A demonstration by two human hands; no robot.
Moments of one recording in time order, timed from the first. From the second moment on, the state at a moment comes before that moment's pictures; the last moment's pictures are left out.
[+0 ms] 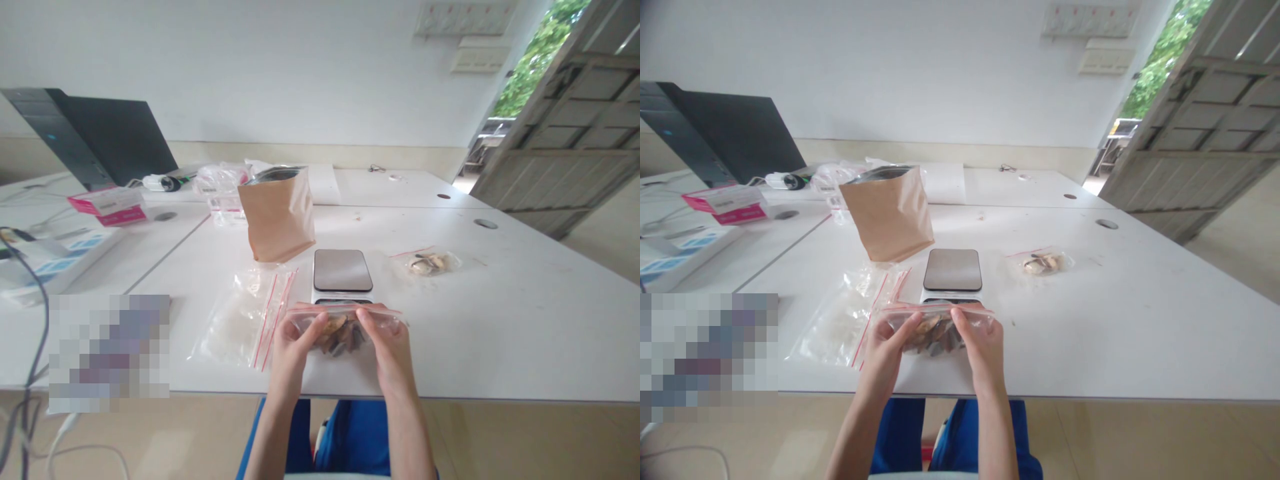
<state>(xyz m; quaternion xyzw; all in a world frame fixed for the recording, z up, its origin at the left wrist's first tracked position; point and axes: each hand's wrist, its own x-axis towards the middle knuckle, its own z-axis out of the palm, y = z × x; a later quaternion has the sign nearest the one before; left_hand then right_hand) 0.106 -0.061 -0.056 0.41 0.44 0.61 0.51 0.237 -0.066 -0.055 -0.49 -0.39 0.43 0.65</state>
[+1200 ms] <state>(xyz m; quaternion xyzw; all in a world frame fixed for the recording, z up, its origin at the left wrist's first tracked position) 0.102 -0.062 -0.055 0.53 0.46 0.62 0.36 0.225 -0.068 -0.052 -0.42 -0.43 0.53 0.60</state>
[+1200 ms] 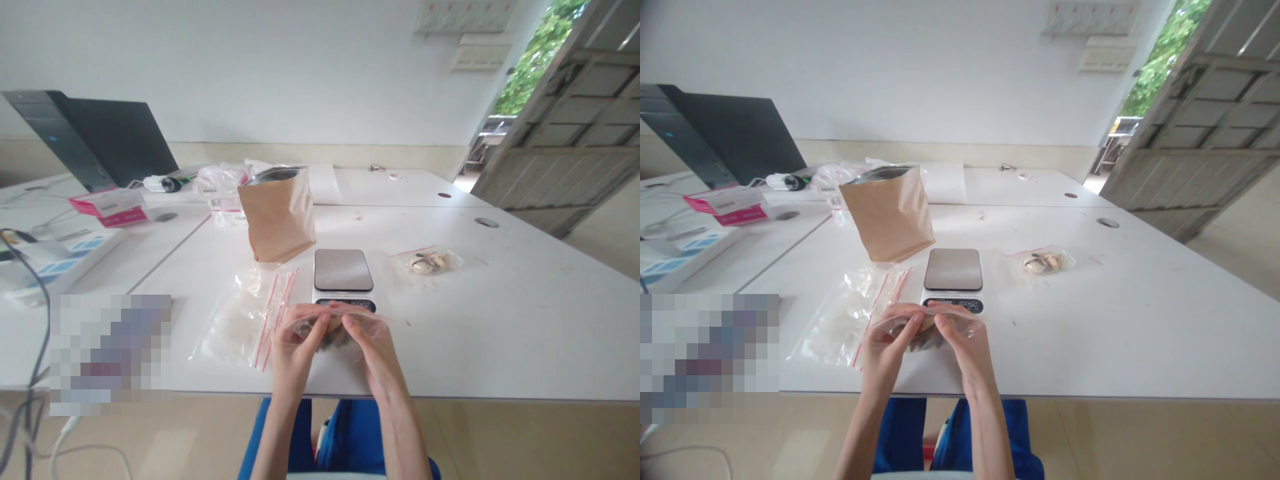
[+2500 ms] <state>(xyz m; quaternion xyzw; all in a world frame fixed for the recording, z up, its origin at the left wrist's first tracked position) 0.136 -0.076 -0.050 0.50 0.43 0.66 0.37 0.218 -0.081 -0.054 -0.46 -0.43 0.31 0.71</state>
